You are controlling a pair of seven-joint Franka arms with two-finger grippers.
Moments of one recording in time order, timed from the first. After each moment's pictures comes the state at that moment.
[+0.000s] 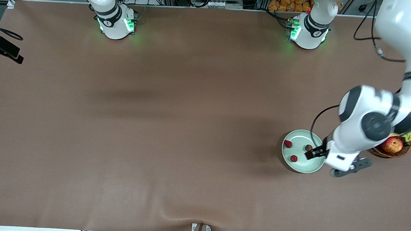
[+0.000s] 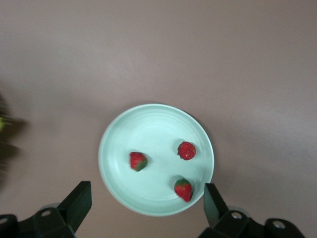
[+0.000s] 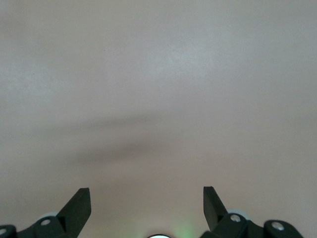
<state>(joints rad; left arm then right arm) 0.12 0.44 -0.36 -1.55 0.28 1.96 -0.66 0.02 -0.05 -0.09 -1.55 -0.02 1.45 0.03</state>
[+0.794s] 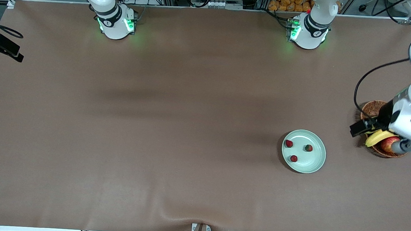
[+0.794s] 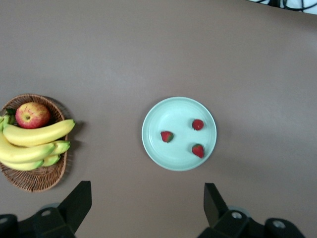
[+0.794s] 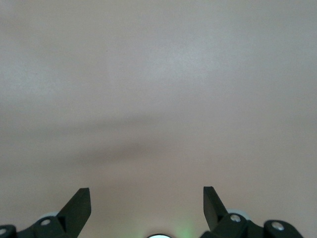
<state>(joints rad) 0.21 0.21 -0.37 -1.45 0.13 1.69 -0.39 0.02 -0.05 -0.09 -1.54 -0.02 1.44 0.03</state>
